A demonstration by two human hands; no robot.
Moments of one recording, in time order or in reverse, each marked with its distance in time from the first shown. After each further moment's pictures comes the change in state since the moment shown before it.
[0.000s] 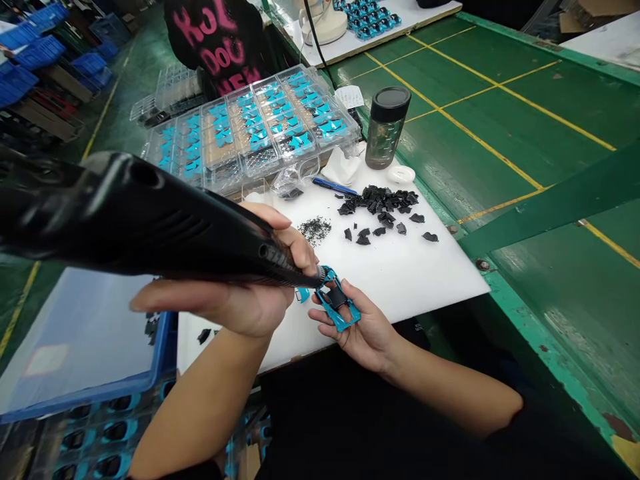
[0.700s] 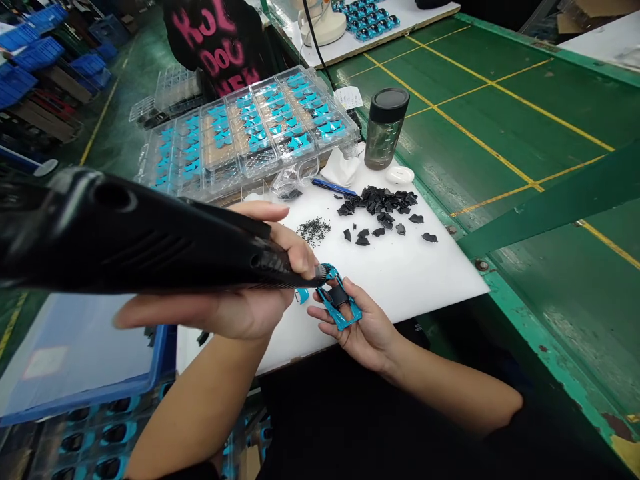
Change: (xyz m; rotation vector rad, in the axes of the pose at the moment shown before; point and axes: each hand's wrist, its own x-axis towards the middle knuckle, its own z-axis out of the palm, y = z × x) left_hand -0.005 -0.002 -0.020 -0.027 -0.167 0.022; right_hand -0.002 -0.002 0.004 0.024 0.041 0.000
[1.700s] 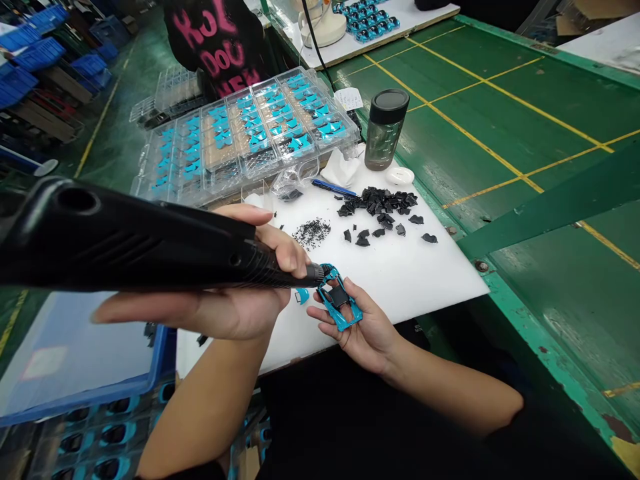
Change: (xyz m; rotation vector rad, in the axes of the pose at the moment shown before) left_hand 0.001 0.005 0.008 0.101 0.176 0.018; right_hand -0.002 -0.001 0.003 0.012 -0.007 -0.003
